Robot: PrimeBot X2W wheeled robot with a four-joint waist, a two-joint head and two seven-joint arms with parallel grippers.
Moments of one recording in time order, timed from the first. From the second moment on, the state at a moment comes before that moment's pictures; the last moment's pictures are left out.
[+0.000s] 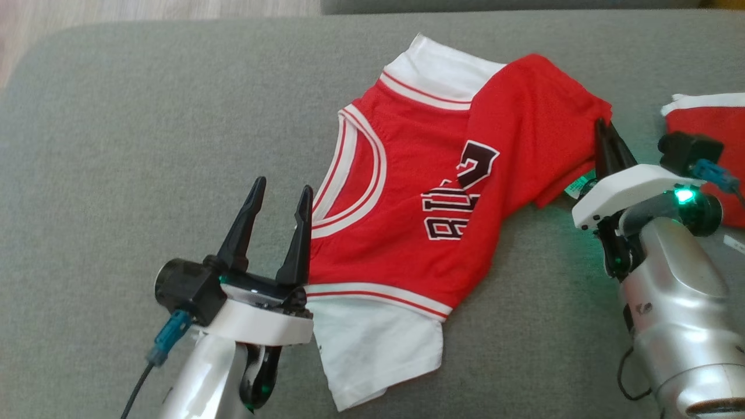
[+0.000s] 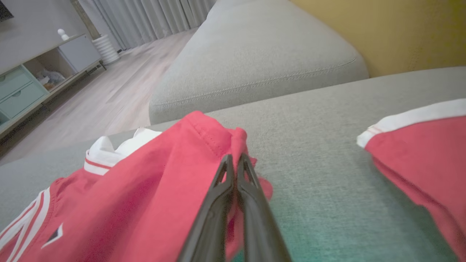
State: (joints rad) left arm -0.23 0.05 -0.32 0.20 -0.31 -0.13 -0.26; right arm -0.67 -0.11 0.03 0.95 0.30 0.13 -0.16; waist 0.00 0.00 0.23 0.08
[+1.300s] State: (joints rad) left arm -0.11 0.05 -0.26 0.19 -0.31 -0.13 -0.26; right arm -0.01 -0.04 -0.12 -0.02 0.16 0.13 -0.02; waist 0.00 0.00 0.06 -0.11
